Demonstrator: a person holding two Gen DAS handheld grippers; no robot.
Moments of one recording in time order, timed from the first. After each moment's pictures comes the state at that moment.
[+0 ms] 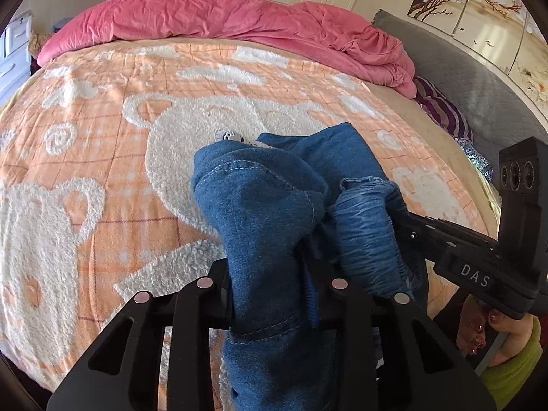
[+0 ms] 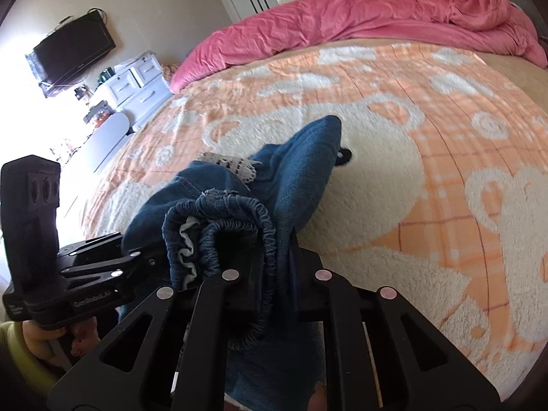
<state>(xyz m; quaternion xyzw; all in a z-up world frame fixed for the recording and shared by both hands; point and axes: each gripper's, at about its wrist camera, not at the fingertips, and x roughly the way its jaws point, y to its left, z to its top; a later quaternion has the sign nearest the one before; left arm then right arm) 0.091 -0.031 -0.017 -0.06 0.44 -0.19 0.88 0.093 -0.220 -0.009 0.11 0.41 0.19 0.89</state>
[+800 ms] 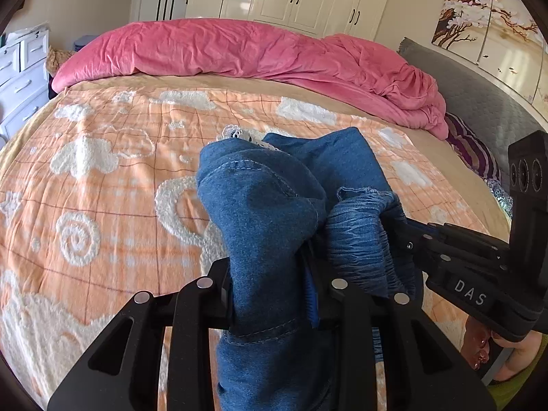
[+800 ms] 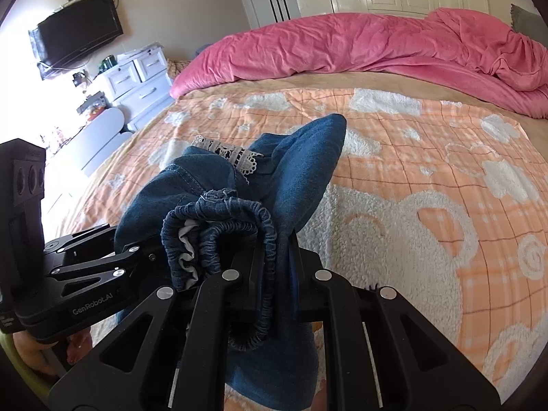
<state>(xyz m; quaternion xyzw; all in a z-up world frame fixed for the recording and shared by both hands) 0.212 0.005 0.007 -0.07 0.39 -0.14 0.91 0.231 -0.163 0.011 0.05 0.40 0.20 0.90</state>
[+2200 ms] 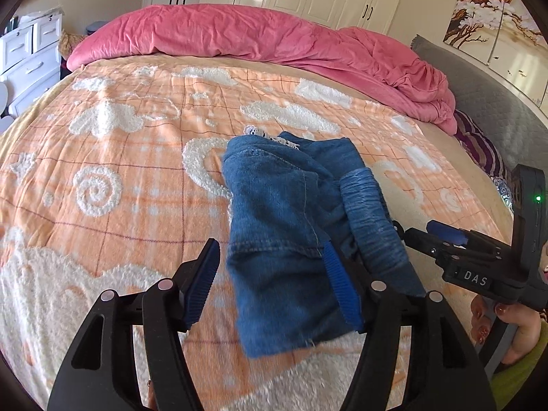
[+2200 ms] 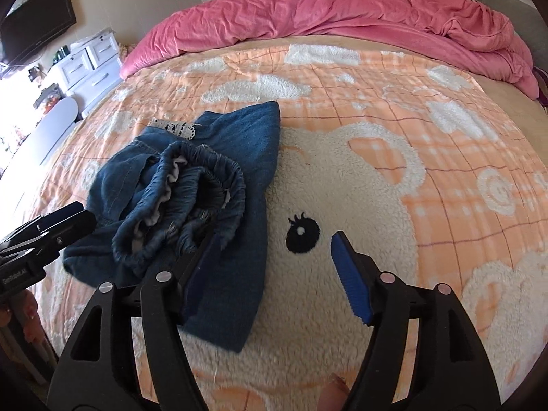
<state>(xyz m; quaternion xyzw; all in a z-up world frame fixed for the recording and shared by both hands) 0.177 0.029 -0.013 -0.08 0.41 -0.12 0.90 0.200 -0.207 -0.028 0.04 0.44 0.10 0.89</state>
